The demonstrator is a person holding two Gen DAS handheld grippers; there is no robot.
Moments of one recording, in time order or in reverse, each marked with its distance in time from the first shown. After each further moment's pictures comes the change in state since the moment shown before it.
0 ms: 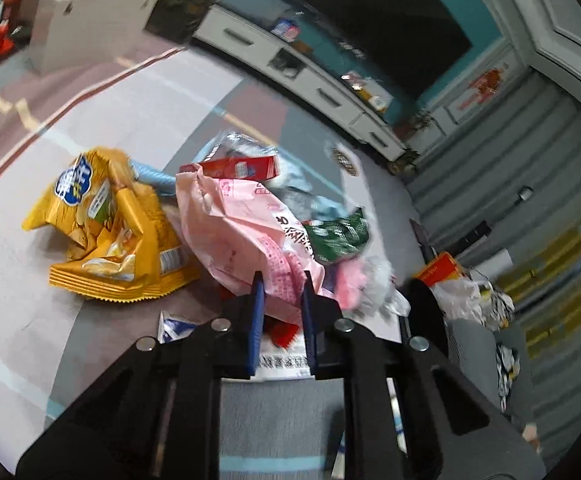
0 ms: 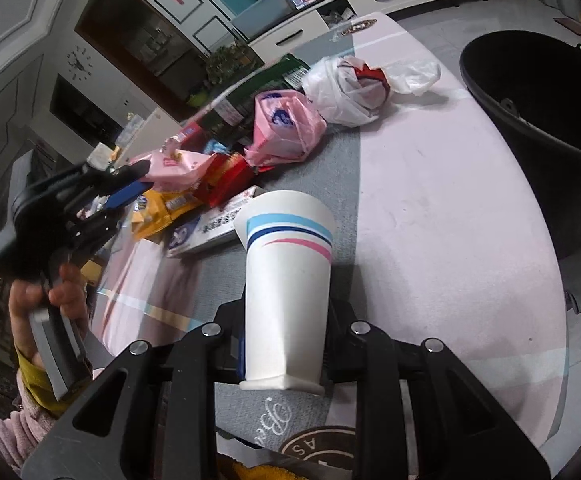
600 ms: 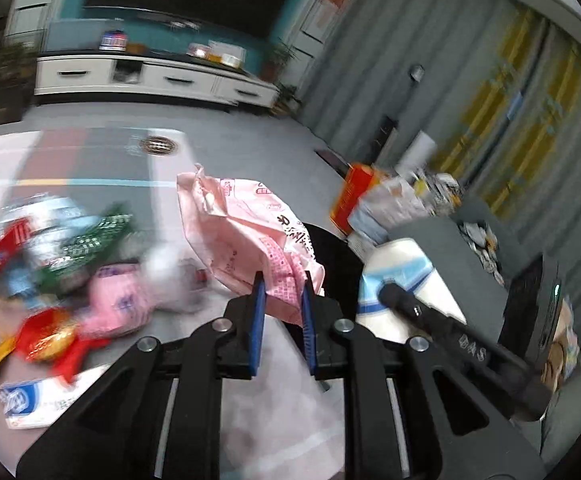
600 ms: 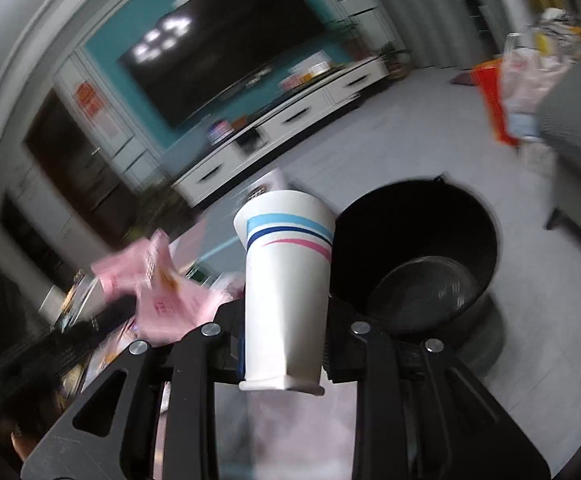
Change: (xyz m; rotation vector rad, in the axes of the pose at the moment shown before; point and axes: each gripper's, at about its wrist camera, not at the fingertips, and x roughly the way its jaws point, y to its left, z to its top) left arm 0.064 -0.207 -0.039 0.513 0.132 -0.235; right arm -0.123 -0.060 0.086 0.232 -0.491 -0.315
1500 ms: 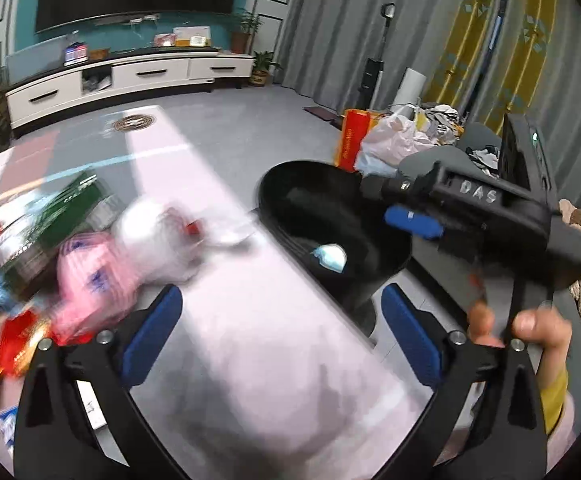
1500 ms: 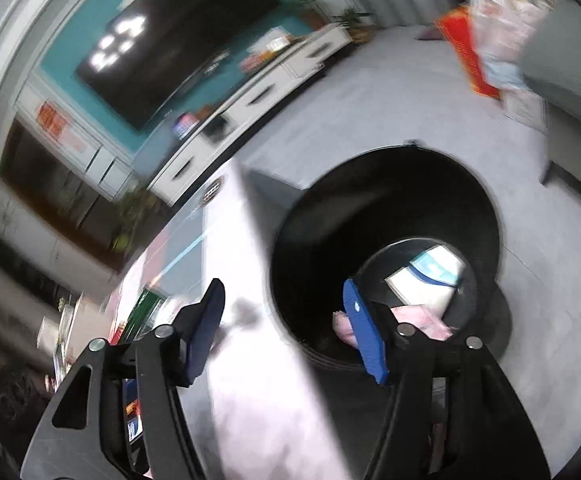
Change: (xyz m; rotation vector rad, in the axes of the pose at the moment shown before) left arm 0.022 0.029 -0.059 0.183 0.091 0.061; right arm 0.052 -0.008 -0.015 0.009 0.152 0.078
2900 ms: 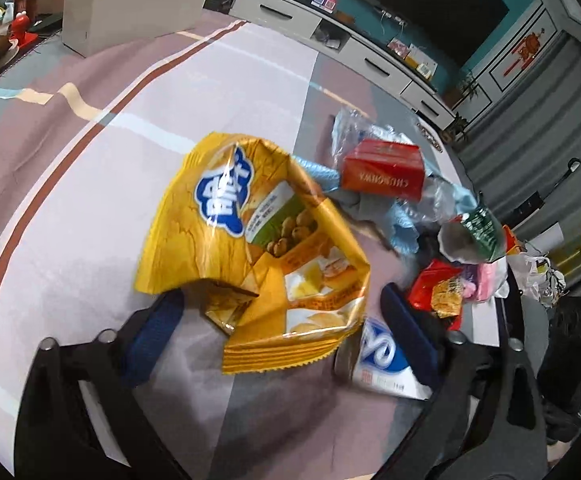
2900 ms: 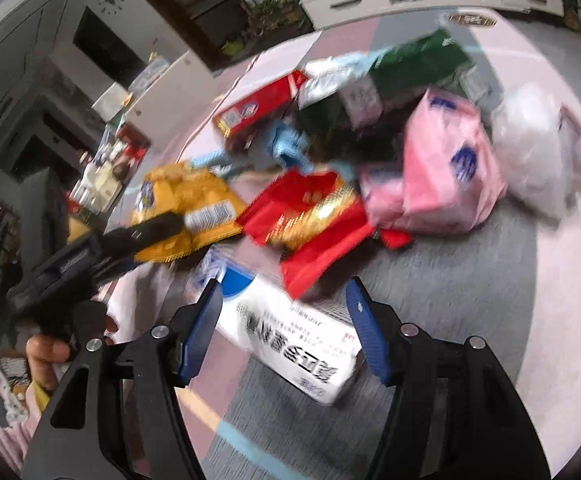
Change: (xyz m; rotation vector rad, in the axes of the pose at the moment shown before) left arm -0.093 0.253 -0.103 -0.689 -0.002 0.338; right arm 0.128 0.186 -0.137 -0.464 0.544 0.251
